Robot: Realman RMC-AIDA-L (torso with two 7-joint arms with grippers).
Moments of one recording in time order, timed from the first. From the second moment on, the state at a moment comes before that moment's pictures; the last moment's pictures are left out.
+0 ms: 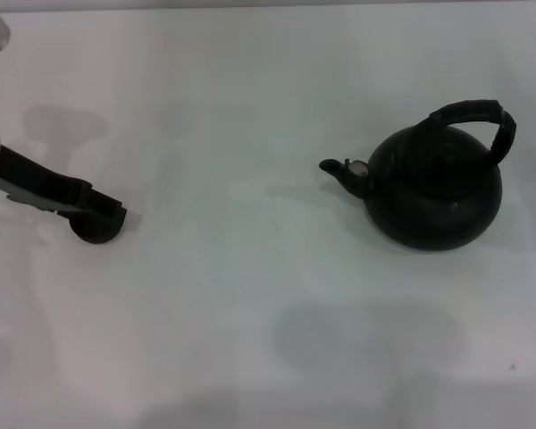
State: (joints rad) left arm -0.61 -2.07 1.00 1.02 -0.49 -1.52 0.54; right arm 0.37 2.02 -0.53 -0.03 2.28 1.13 -2.90
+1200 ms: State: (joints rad) left arm -0.70 -2.07 1.05 0.86 -0.47 -1.46 0.54; right arm 0.37 2.02 -0.53 -0.03 2.28 1.15 -2.90
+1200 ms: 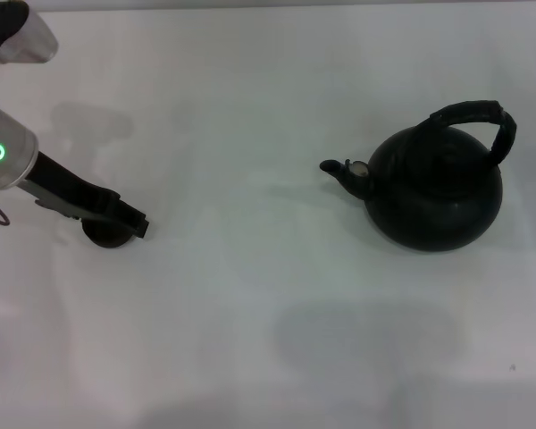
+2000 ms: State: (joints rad) left arm -0.69 -2.07 1.05 0.87 -0.47 -1.46 0.52; right arm 0.36 2.02 -0.53 -0.03 2.28 1.15 -2.90
